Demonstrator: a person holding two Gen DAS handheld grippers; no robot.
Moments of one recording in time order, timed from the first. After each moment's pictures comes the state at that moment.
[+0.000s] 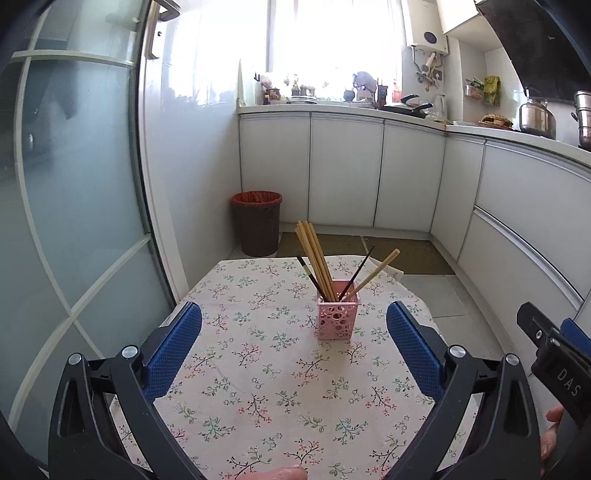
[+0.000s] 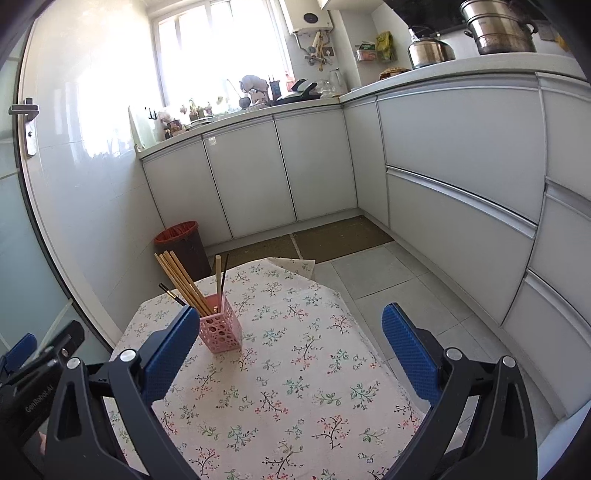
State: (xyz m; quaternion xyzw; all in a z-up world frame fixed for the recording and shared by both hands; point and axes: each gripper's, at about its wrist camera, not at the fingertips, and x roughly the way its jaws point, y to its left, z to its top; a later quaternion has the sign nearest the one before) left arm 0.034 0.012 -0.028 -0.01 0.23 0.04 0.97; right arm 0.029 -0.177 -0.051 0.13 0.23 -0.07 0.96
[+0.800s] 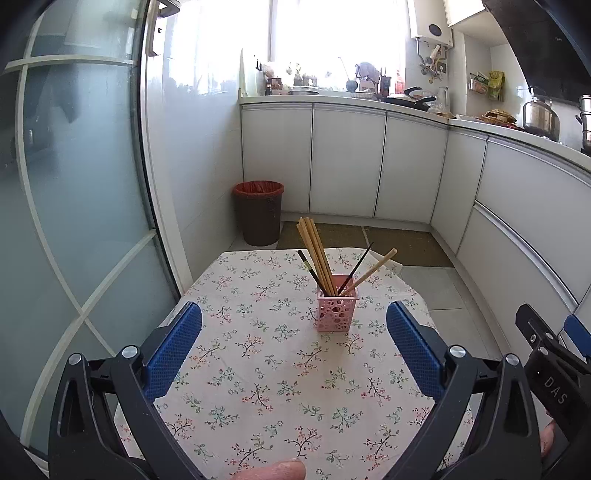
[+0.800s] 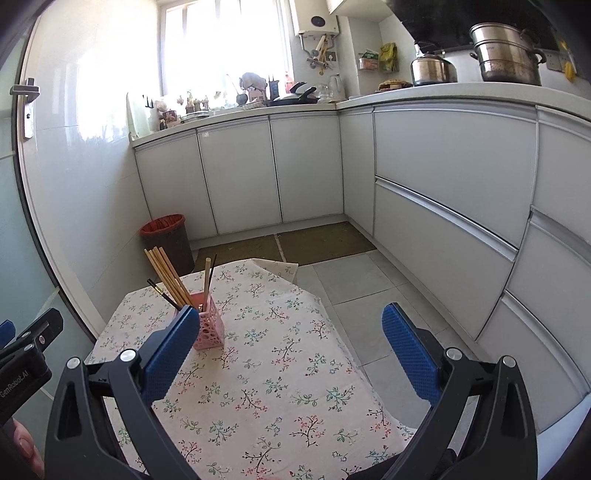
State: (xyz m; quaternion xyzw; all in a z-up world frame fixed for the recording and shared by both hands) left arm 0.032 0.010 -0.010 -0.01 0.26 0.04 0.96; right arm 0.018 -0.166 -0.028 0.09 0.23 -0.10 0.96
